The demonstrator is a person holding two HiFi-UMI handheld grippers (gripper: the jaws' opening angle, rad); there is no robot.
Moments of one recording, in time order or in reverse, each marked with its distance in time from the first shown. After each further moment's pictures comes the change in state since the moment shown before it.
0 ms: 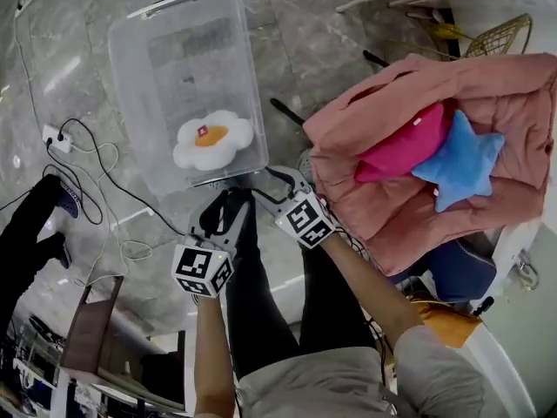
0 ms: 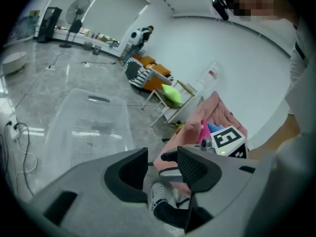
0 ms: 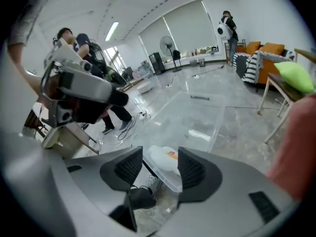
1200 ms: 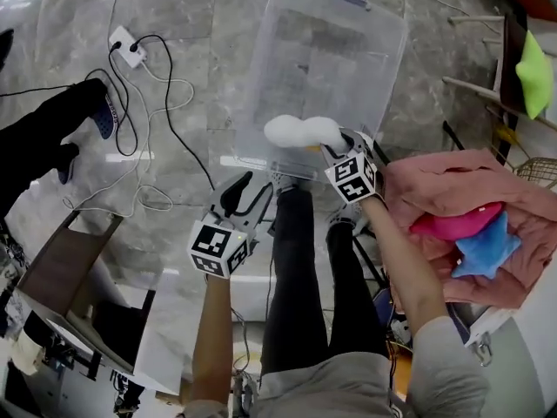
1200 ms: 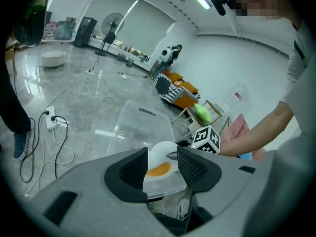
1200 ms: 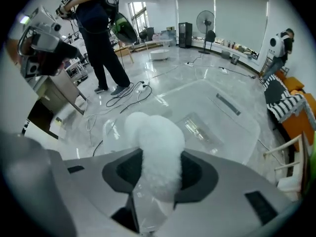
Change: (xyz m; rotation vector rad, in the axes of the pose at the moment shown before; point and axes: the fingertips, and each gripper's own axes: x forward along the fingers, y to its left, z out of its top) left arm -0.144 0.206 0.000 -0.184 -0.159 0.201; right arm 0.200 -0.013 0.072 -0.384 0.335 -0.074
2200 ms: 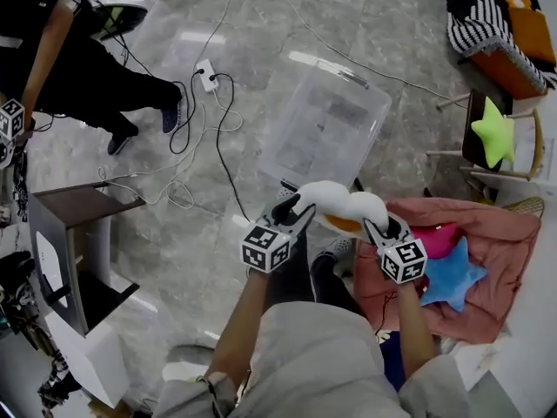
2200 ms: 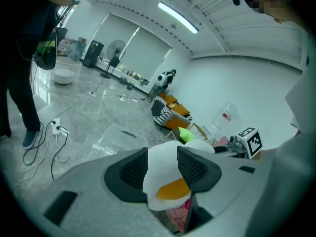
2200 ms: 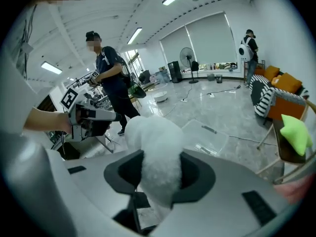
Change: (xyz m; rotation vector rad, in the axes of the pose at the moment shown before) left arm -0.133 -0.258 0.040 -0.041 -0.266 0.014; right arm -0.421 0.053 -0.027 0.216 -0.386 0.117
